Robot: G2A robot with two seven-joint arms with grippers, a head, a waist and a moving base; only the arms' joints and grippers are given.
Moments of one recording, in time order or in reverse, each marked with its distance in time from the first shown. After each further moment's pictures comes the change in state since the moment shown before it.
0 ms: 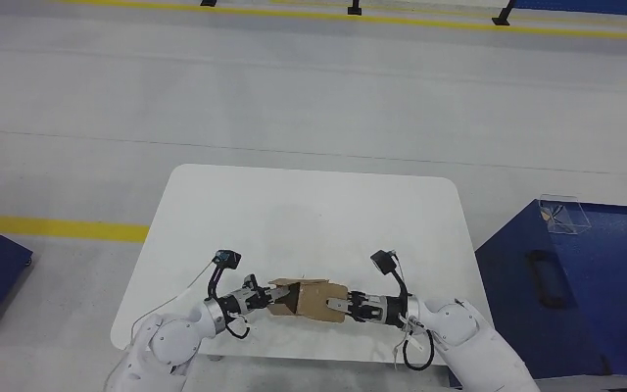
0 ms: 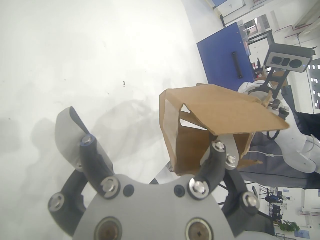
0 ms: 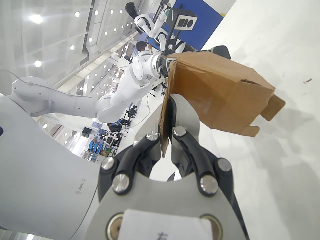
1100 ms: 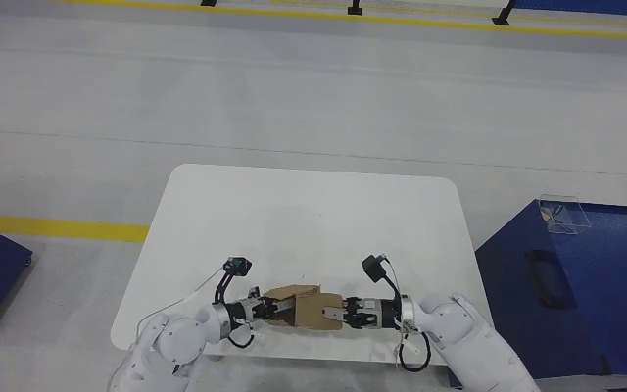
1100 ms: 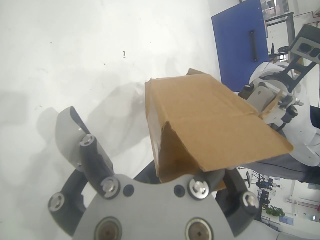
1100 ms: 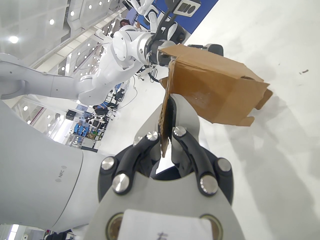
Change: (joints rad) left arm -0.008 0.023 0.056 -0.030 0.004 0.114 -0.104; right arm 0.023 0.003 -0.024 0.007 -0.133 -0.035 0.002
